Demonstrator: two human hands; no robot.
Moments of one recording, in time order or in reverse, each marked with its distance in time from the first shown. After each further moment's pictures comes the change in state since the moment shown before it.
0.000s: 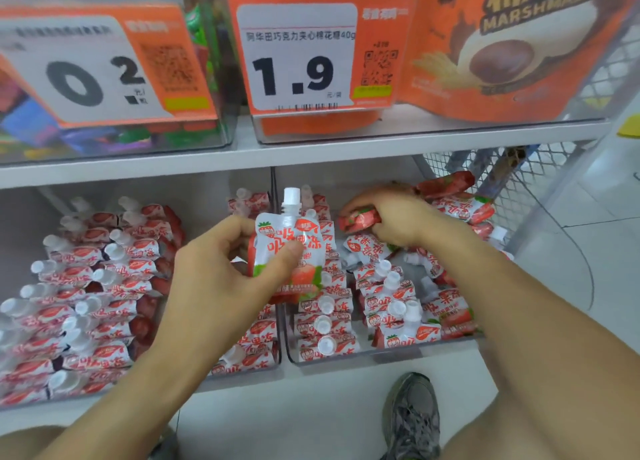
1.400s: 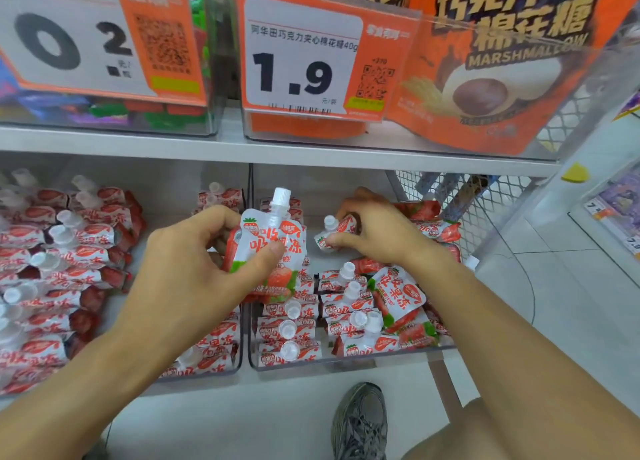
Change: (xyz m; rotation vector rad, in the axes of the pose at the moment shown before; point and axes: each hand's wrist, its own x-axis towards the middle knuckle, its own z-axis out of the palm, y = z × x) left_hand 0.006 -0.005 0.001 0.072 -0.002 0.051; right_hand -0.013 0.009 0.000 -0.005 0.164 -0.069
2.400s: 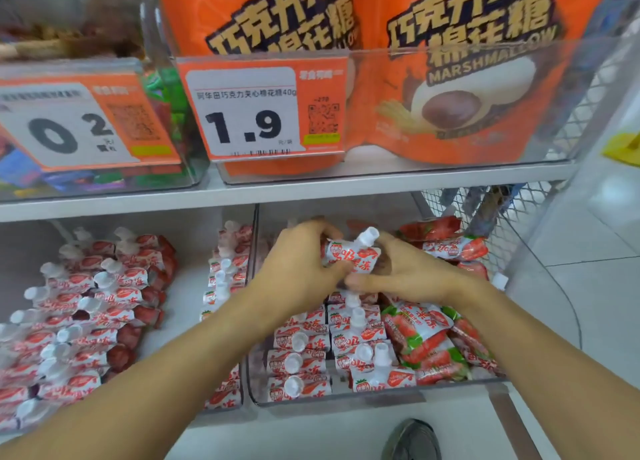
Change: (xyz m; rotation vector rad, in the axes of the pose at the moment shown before) left_hand 0.059 0.031 0.085 0.350 -0.266 0.110; right_hand -0.032 0.014 -0.001 0.900 -0.304 0.058
